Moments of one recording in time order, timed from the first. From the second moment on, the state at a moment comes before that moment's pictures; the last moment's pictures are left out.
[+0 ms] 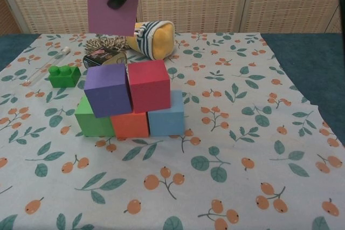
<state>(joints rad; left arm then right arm) -0.16 -1.22 -0.04 -1.45 1.48 1.43 0.05 1.29 -1.45 0.63 -1.97 -0.11 1.18 -0.83</state>
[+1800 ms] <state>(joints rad) -0.15 -1.19 -0.03 -1.46 1.51 1.43 0.00 1.43 -1.53 0.49 -1.96 0.01 1.33 -0.87</state>
